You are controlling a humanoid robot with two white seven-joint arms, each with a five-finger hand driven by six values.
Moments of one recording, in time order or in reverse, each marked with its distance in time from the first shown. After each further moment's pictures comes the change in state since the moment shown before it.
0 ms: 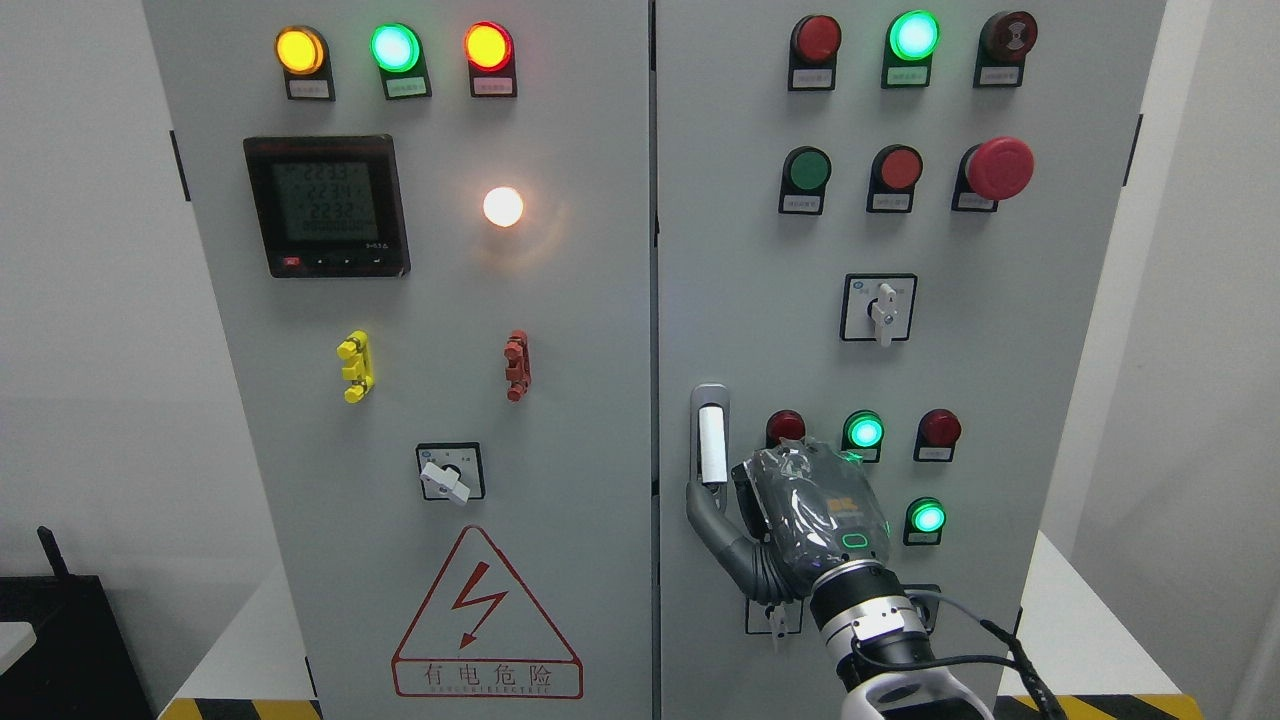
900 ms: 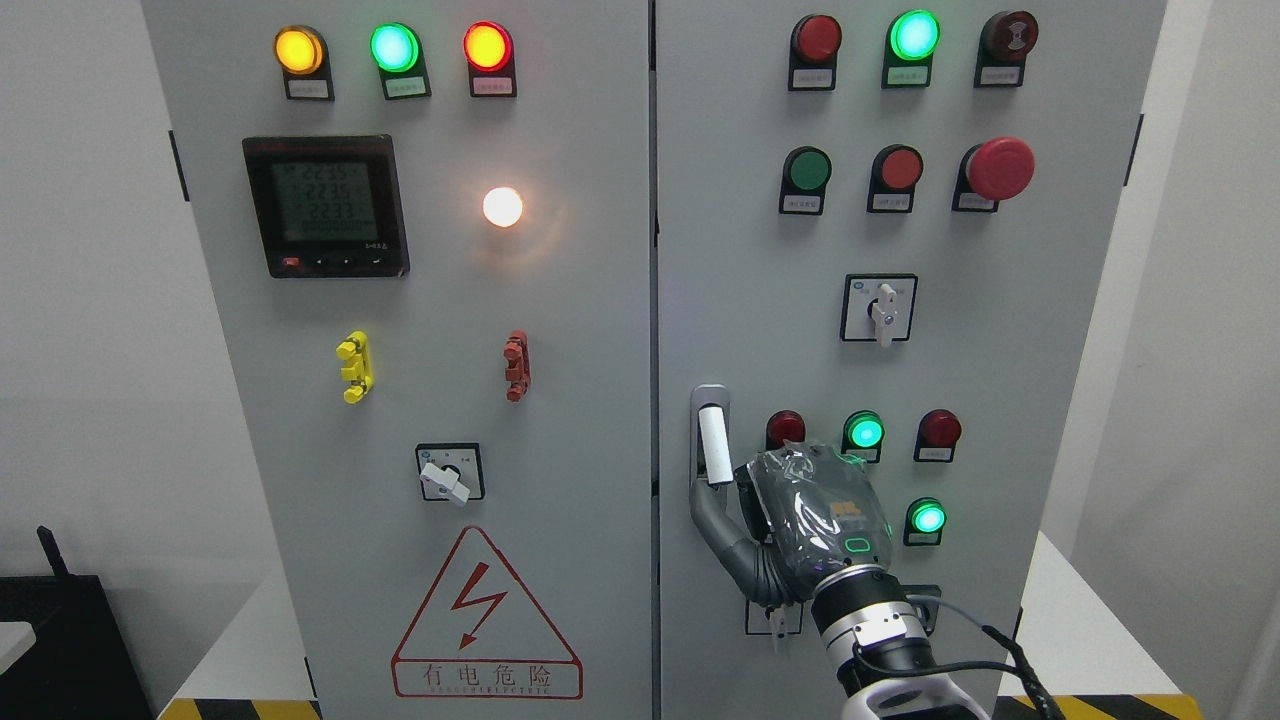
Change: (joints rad) left arm 0.000 0.000 0.000 0.000 0.000 0.000 0.000; right arm 0.013 0.005 -0.005 -0.009 -0.001 0.003 -0.013
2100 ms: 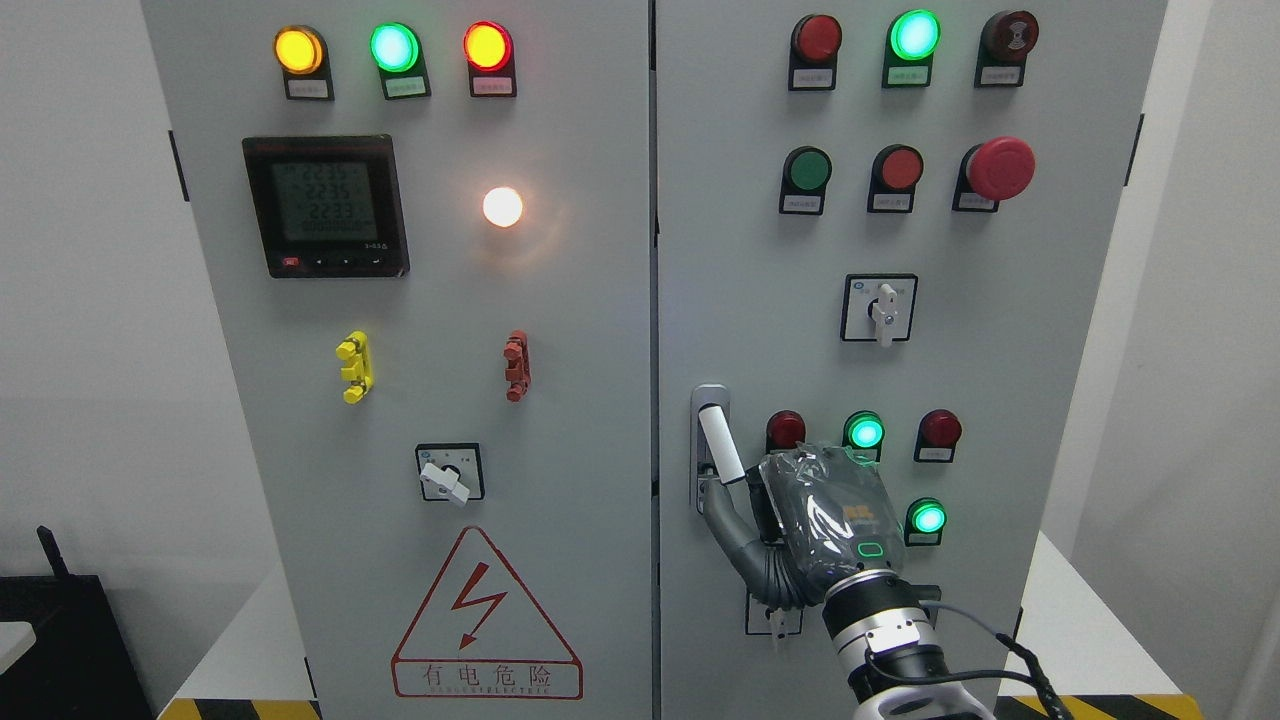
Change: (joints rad) left arm 0.000 0.000 0.000 0.000 0.000 0.000 0.000; right arm 0.016 0.000 -0.015 -0.020 0.007 -0.004 -0.006
